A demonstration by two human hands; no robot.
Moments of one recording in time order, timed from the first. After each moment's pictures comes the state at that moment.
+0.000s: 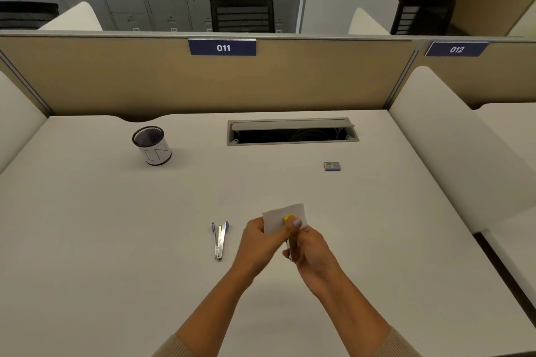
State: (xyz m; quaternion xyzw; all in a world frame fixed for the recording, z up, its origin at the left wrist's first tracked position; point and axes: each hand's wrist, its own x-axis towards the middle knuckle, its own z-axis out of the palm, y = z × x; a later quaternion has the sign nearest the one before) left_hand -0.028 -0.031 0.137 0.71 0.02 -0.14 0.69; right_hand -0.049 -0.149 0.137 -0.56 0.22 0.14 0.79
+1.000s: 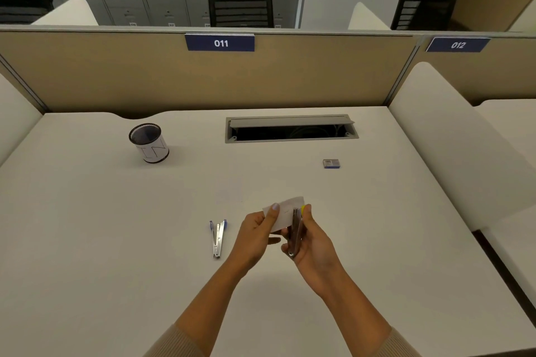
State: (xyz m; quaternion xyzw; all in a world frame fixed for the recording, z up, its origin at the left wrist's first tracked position) left_hand -0.011 -0.029 0.126 0.71 0.03 -0.17 0.69; right_hand -0.047 -0.156 0.136 -0.44 0.21 0.13 0.86
